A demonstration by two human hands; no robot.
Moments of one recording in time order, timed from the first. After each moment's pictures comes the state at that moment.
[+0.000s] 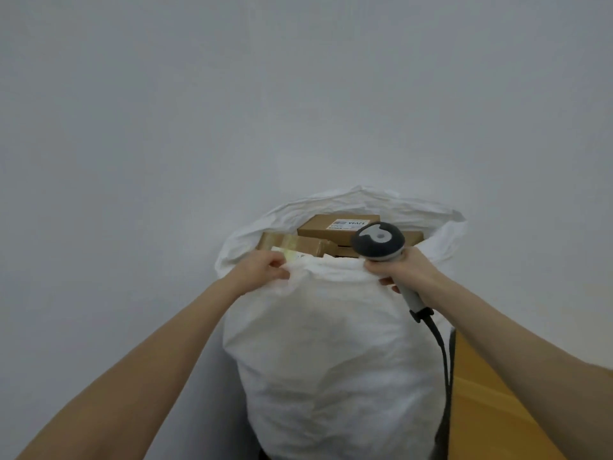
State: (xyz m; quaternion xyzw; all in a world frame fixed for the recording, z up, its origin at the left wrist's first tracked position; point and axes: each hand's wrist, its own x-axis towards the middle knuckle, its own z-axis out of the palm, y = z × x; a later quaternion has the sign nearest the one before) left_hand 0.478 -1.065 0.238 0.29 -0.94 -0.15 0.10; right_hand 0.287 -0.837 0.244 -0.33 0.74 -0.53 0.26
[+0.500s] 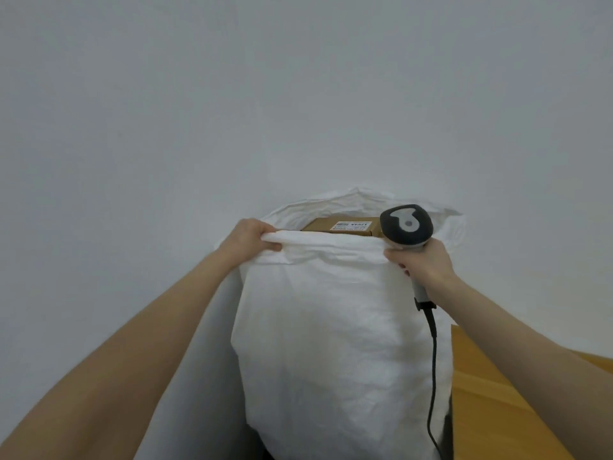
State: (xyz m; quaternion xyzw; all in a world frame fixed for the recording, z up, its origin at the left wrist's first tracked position) left_hand 0.486 -1.090 0.287 0.26 -0.93 -0.15 0.21; right_hand 0.301 -0.842 0.246 -0.21 0.75 -0.61 0.12
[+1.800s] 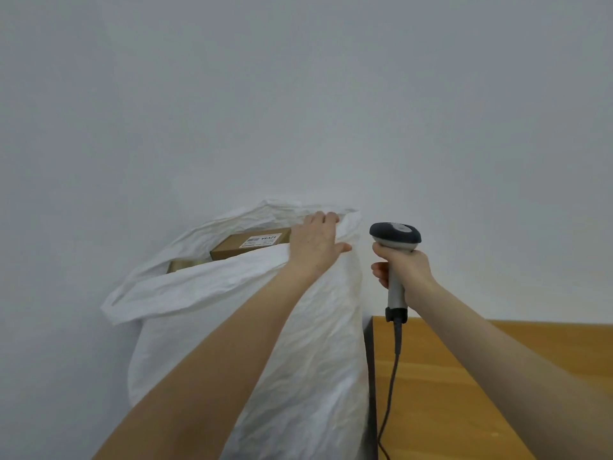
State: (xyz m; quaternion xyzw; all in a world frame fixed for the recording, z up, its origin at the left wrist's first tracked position) left_hand 0.275 -0.883 0.271 0.15 -0.96 0.05 0.22; right_hand 0.227 -0.728 0.236 -0.03 0.63 -0.75 0.19
